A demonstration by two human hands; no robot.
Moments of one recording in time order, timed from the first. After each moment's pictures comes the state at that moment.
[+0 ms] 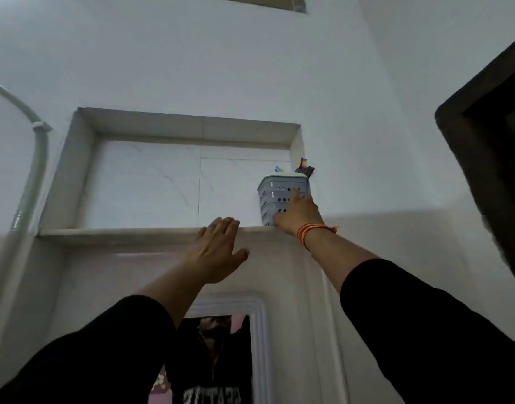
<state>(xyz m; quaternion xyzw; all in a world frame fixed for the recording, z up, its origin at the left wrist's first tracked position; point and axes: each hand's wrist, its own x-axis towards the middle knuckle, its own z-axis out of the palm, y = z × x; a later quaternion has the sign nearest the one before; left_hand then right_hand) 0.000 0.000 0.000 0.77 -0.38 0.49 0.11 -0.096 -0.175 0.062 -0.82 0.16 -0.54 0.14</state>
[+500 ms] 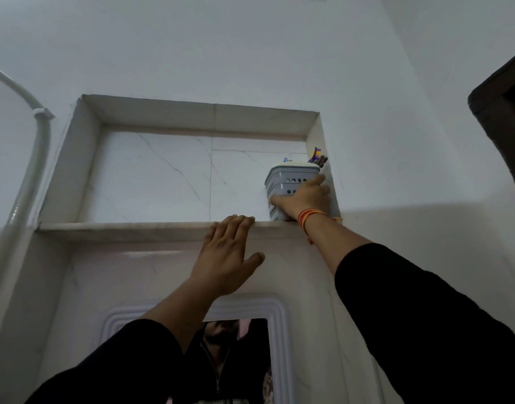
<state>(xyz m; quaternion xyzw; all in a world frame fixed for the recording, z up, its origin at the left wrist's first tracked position) 0.047 -0.008 -0.017 0.70 -0.41 0.55 0.18 -0.041 -0.168 0.087 -0.70 0.20 -0.62 0.28</state>
